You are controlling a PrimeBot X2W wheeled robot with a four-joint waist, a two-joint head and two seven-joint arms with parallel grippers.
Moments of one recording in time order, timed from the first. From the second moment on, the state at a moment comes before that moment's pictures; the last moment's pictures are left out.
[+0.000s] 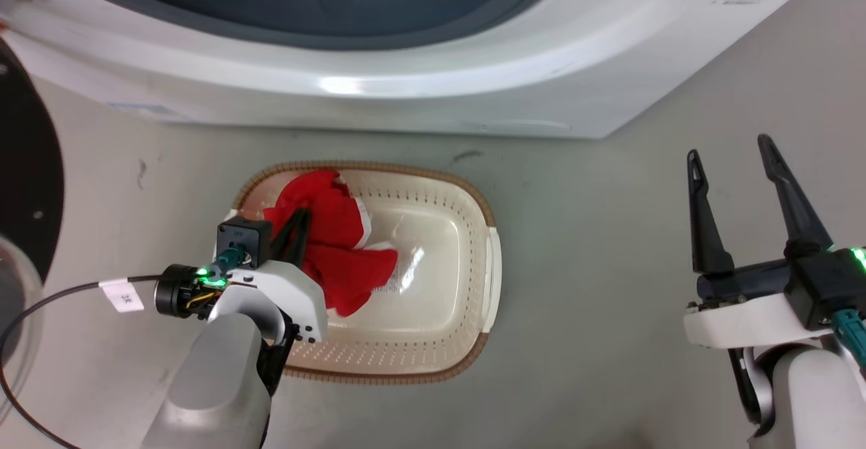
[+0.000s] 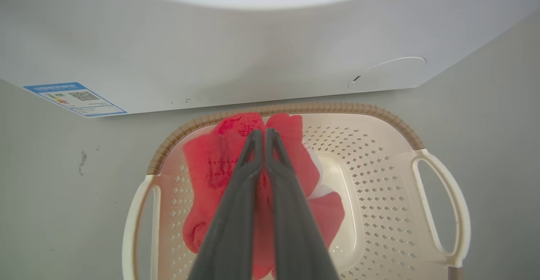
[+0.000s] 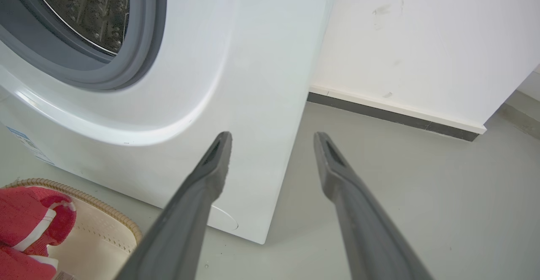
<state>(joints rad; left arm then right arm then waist) -0.56 0.14 -0.20 0.83 -0.19 -0.12 -0.26 -0.20 -0.05 -0.03 -0.04 -0.14 0.13 -0.26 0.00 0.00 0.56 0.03</state>
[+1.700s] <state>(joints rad) -0.41 0.13 -0.12 0.64 -0.22 -0.13 -0.26 -0.19 -0.05 -0.04 0.08 -0.10 0.13 -0.26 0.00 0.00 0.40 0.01</state>
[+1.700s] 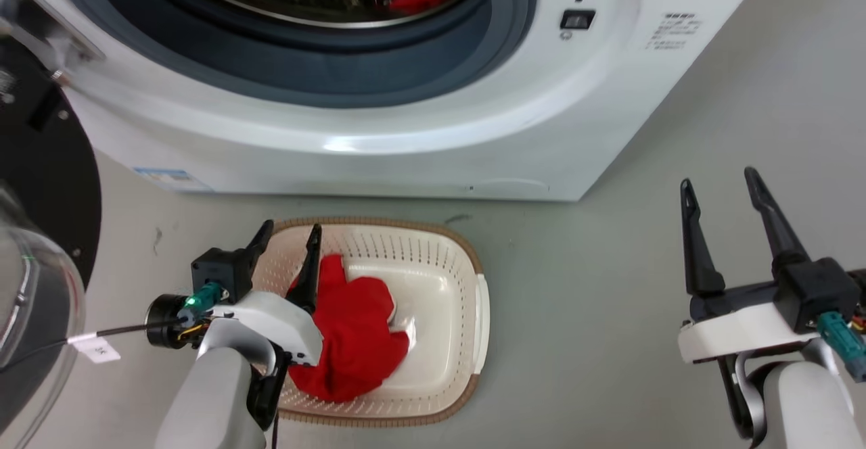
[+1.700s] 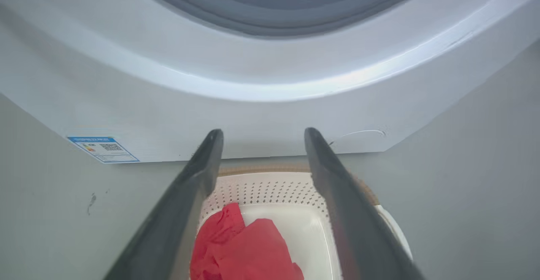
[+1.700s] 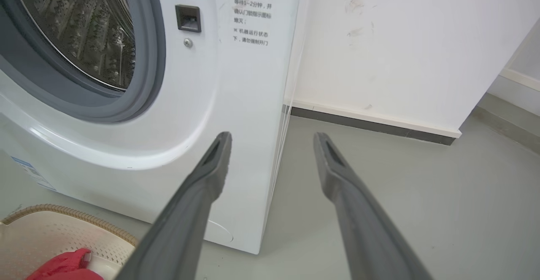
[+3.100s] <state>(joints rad) -0.94 0.49 -0.26 0.53 -0.38 -0.13 0.23 -0.19 -0.05 0.04 0.04 0.08 0.13 -0.26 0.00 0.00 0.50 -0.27</state>
